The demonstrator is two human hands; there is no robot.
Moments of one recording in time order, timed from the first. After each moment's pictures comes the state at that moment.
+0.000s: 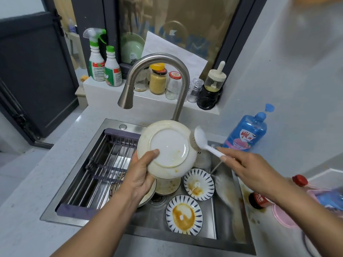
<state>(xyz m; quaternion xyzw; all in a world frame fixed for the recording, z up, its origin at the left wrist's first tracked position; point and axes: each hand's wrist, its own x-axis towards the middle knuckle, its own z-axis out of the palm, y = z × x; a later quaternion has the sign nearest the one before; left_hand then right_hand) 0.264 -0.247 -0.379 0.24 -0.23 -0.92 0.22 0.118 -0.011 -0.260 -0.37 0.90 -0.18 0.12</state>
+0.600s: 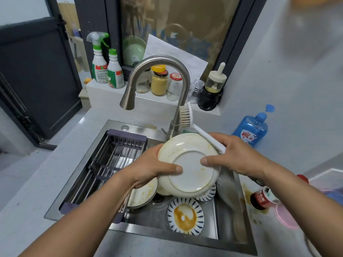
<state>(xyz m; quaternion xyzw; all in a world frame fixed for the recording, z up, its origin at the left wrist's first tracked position) 0.272 -0.257 -0.337 0.14 -0.58 -0.81 0.00 0.124 -0.054 -0.237 -0.36 0.84 -0.32 0.25</state>
